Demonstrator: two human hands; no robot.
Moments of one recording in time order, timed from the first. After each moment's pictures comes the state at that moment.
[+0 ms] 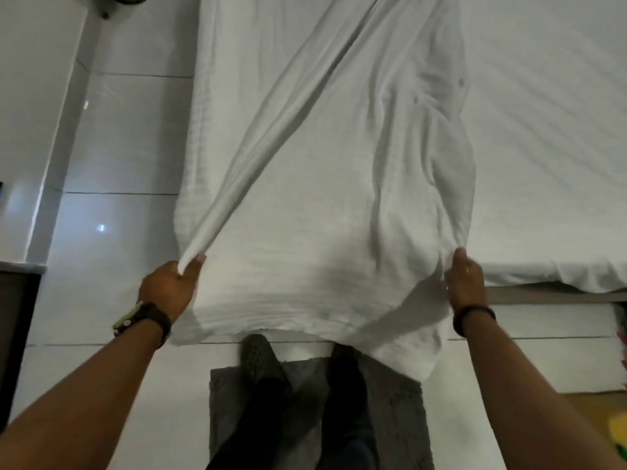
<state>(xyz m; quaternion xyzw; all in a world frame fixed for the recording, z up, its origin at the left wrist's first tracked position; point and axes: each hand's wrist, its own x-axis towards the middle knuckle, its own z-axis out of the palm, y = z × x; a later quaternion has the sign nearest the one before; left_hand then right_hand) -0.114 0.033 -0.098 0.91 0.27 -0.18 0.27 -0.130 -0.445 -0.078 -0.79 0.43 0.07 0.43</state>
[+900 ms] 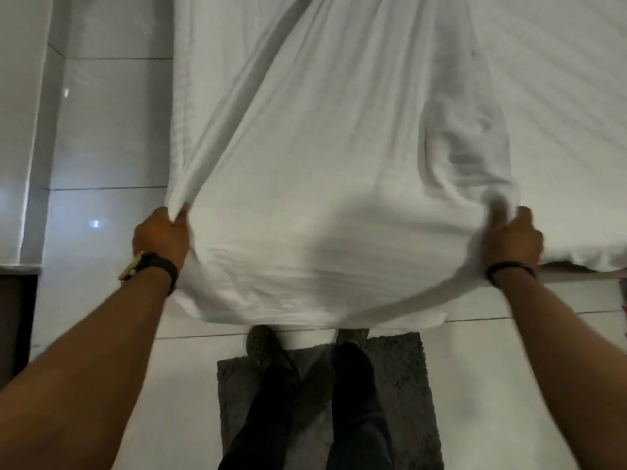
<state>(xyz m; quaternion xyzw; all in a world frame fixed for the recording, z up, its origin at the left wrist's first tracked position) -0.030 0.017 -0.093 0.93 0.26 -0.08 0.23 -0.078 -0.482 -0.056 -0.89 0.42 0.01 0.19</state>
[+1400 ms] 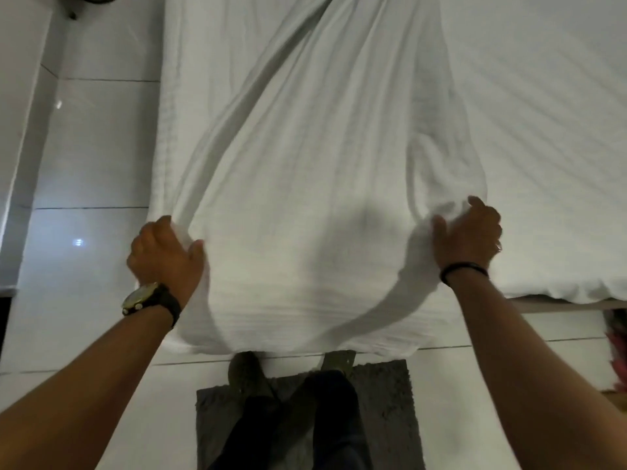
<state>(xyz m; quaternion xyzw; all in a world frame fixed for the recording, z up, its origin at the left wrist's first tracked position) -0.020 -0.029 -0.094 0.98 0.17 -0.03 0.13 -0.010 -0.474 -0.068 -0.93 0.33 -0.02 0.13</state>
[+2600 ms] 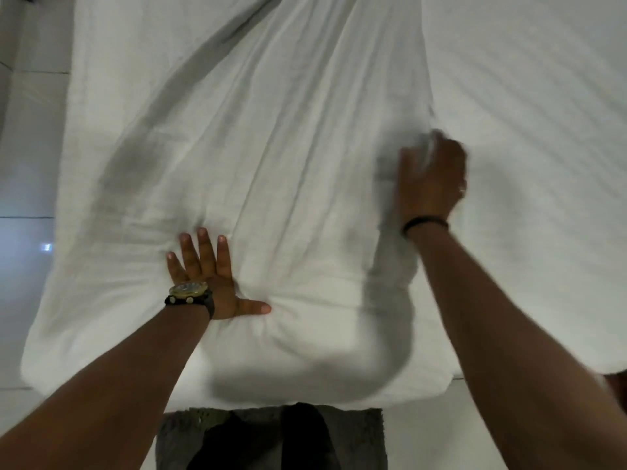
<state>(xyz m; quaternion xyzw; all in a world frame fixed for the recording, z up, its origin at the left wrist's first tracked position) 0.092 -0.214 -0.099 0.87 0.06 -0.50 -0.02 0.196 -0.538 -0.098 -0.94 0.23 -0.12 0.21</state>
